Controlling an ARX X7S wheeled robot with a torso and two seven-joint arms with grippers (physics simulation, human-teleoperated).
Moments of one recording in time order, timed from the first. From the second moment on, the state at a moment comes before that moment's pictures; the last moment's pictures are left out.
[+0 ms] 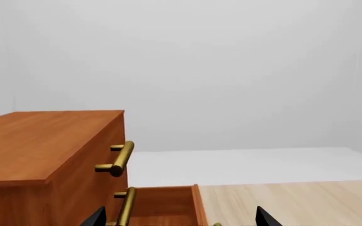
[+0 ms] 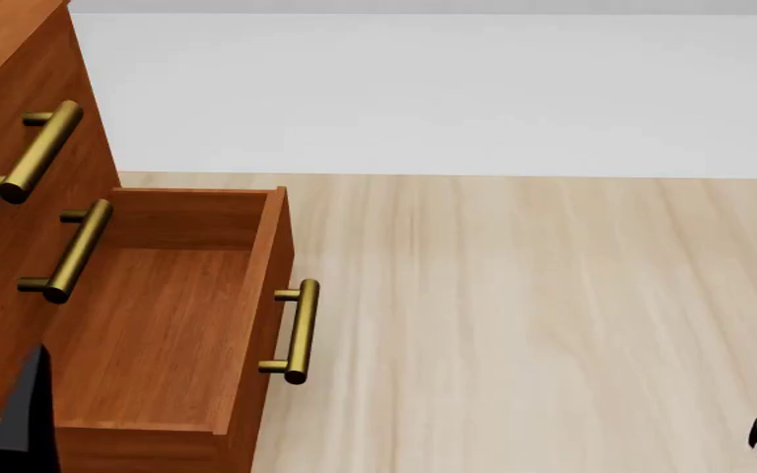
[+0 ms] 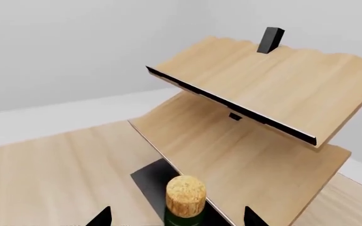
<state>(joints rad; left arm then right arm) -1.31 -1.09 1.84 0.99 -0.92 0.17 -1.50 0.25 0.48 0.23 -0.06 0.39 0.49 0.40</state>
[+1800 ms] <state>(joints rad) -1.26 -1.07 1.79 0.95 -0.94 0.15 -1.46 0.66 0.55 0.04 -0.28 0.49 0.87 0.41</state>
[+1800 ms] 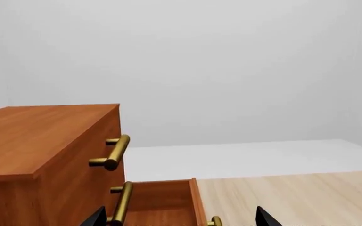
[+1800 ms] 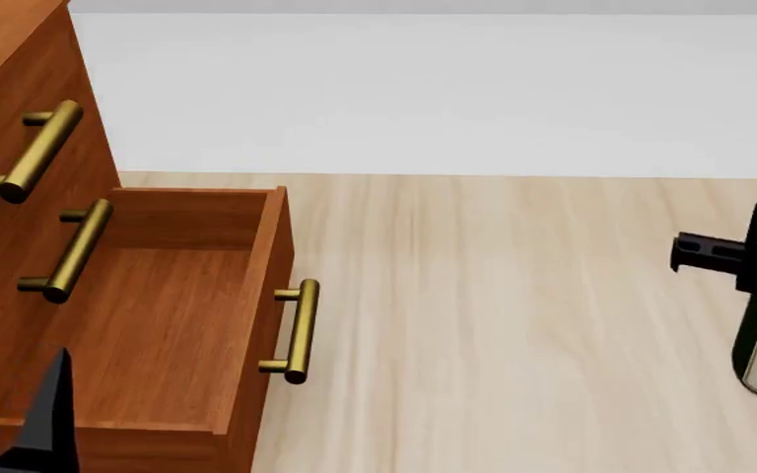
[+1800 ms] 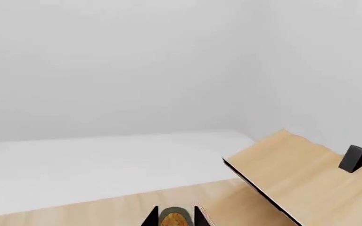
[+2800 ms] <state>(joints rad) -1.18 -1.09 1.77 0.90 -0.90 0.20 -1.44 1.37 0.24 -0.30 0.13 0.52 1.08 0.34</state>
